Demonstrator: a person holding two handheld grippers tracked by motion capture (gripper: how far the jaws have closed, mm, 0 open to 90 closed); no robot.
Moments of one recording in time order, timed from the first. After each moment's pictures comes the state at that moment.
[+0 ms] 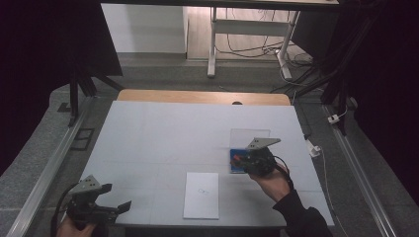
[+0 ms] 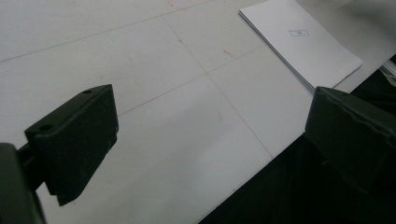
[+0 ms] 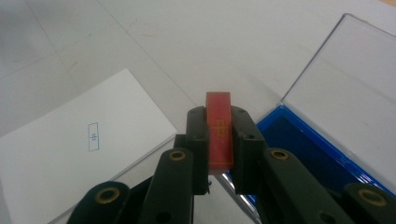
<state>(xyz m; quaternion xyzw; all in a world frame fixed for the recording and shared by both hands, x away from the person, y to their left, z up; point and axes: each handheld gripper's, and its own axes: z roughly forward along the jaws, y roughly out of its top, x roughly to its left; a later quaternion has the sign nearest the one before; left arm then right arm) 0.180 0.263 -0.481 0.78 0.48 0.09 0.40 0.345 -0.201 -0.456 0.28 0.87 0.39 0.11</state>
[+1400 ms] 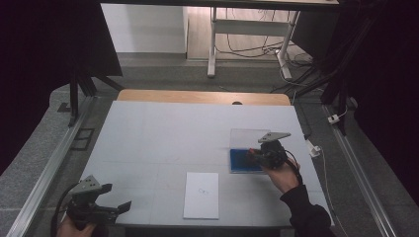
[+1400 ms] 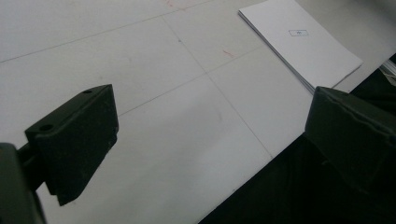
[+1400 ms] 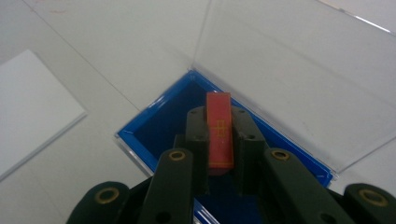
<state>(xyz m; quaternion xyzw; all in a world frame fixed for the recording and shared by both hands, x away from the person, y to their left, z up) 0.180 0.263 -0.481 0.78 0.47 0.09 0.40 0.378 -0.239 -0.470 0.34 0.86 0.34 0.15</state>
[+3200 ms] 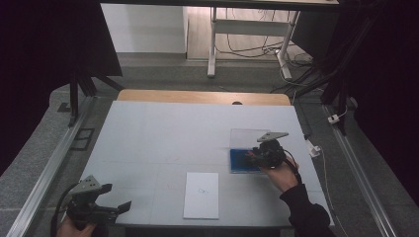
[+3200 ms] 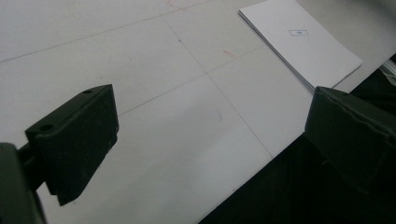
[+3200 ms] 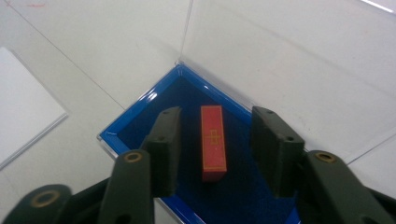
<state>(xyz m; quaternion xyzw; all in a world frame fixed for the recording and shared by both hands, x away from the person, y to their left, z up) 0.180 0.263 -0.481 0.78 0.47 0.09 0.40 0.385 -0.239 -0.479 0.36 0.86 0.33 0.16</state>
